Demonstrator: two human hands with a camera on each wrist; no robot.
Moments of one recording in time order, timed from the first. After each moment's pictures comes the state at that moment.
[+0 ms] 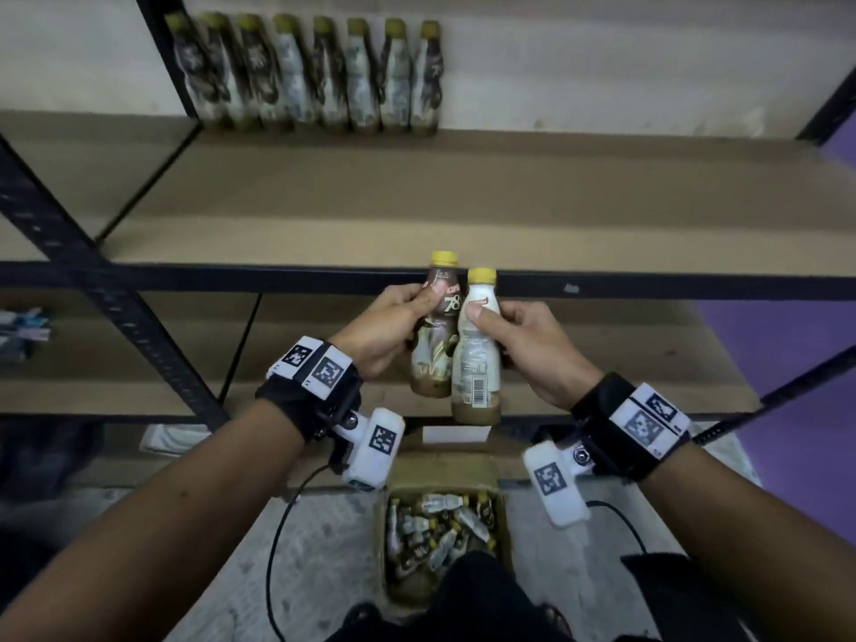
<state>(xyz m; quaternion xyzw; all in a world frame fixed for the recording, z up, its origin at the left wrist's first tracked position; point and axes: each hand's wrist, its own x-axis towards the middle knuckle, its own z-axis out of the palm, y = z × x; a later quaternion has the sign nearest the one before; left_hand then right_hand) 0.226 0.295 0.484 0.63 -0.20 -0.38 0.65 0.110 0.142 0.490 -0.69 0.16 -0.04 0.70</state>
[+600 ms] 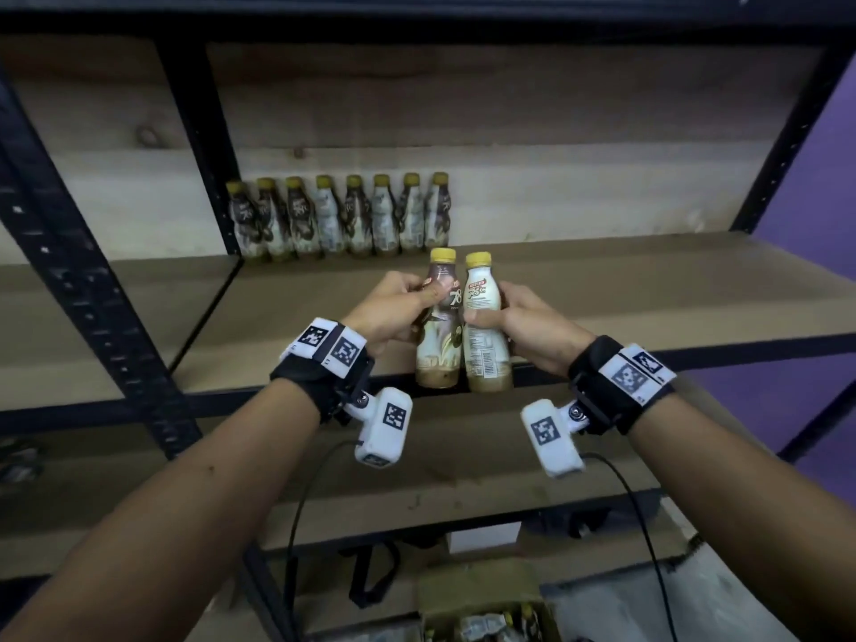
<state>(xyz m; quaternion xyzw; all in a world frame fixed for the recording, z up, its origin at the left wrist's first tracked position) 0.321 0.325 0.595 0.70 -0.31 -0.26 0.59 0.201 0.180 0.593 -0.74 0.11 -0.08 0.65</state>
